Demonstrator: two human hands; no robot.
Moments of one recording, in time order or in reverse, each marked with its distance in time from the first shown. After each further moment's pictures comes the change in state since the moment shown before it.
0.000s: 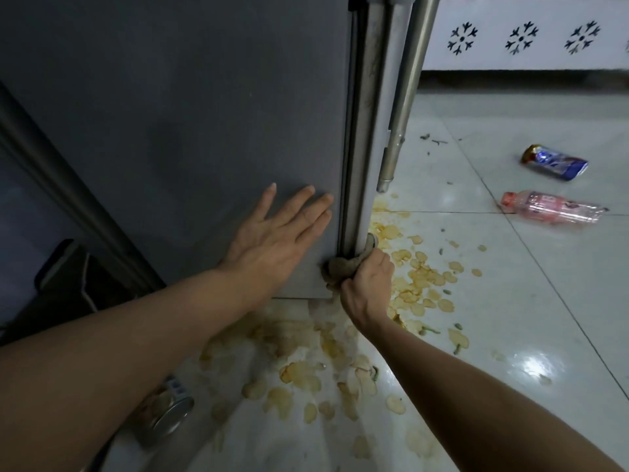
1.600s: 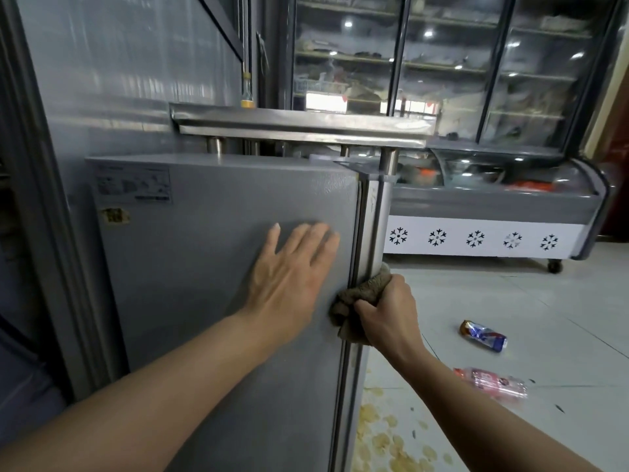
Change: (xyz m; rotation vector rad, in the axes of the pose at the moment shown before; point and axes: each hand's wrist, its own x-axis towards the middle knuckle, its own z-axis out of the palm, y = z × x) left_hand 0.020 -0.158 -0.231 -0.241 0.622 -0.199; right_hand 0.057 -0.238 -0.247 0.248 0.221 -0.174
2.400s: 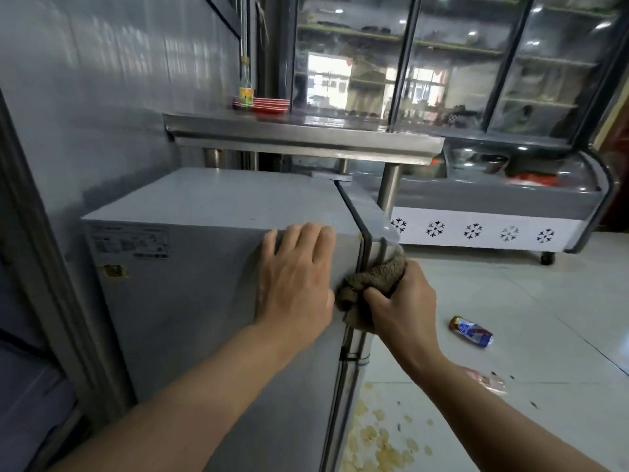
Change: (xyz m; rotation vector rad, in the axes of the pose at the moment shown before) left_hand 0.063 -0.014 -0.044 -0.168 0.073 -0.202; right_hand 0.034 -0.079 -0.047 0.036 0.094 -0.037
